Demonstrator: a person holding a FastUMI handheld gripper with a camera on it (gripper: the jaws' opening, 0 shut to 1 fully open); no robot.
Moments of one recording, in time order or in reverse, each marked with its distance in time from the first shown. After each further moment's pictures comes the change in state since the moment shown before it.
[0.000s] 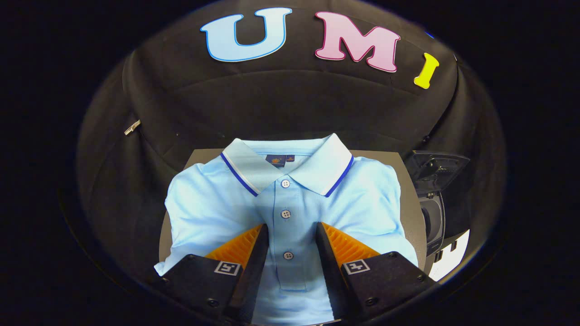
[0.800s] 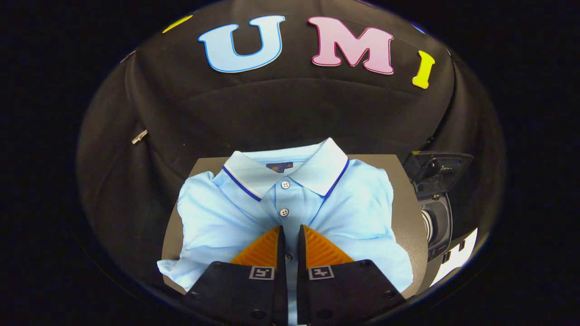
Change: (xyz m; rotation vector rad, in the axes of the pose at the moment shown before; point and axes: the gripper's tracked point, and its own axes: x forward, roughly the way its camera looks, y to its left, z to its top) arm -0.015 -0.009 0.013 0.008 -0.107 0.052
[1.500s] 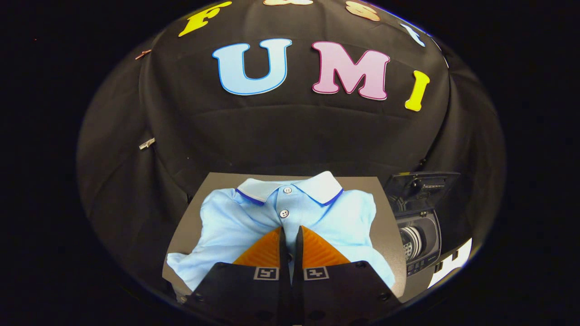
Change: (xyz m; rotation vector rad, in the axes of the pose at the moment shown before) arm -0.051 -0.006 0.025 -0.036 -0.153 -0.008
